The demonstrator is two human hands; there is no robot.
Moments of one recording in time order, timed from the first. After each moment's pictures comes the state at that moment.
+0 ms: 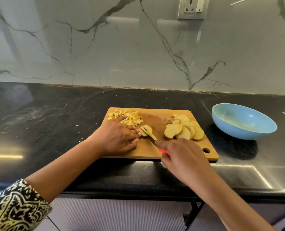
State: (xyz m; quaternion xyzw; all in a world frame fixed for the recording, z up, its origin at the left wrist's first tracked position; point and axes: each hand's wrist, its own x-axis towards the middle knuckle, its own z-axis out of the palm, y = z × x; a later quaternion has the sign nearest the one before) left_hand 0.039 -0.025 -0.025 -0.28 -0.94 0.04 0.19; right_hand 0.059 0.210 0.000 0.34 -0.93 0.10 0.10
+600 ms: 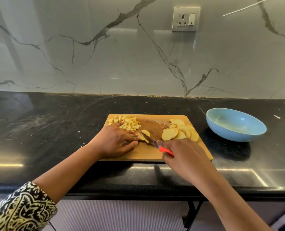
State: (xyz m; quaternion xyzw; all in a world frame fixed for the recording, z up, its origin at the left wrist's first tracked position) left_hand 0.041 -0.027 -0.022 -0.26 -0.95 -0.06 0.16; right_hand 0.061 0.222 0.009 0.30 -0.94 0.14 0.08
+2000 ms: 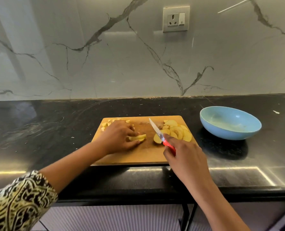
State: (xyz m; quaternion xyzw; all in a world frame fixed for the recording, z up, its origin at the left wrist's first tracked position) left_hand 0.006 0.000 -0.017 -0.18 -0.97 -0.02 0.15; right_hand 0.052 0.242 -0.013 0.20 -0.92 0.26 0.19
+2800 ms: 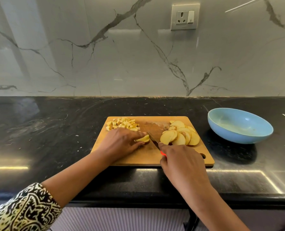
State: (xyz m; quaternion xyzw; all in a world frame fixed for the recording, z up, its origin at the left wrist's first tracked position) left_hand 0.029 0.003 -0.029 -0.19 -0.95 -0.10 0.25; right_hand 0.058 0.216 -0.013 0.26 -0.94 0.12 0.19
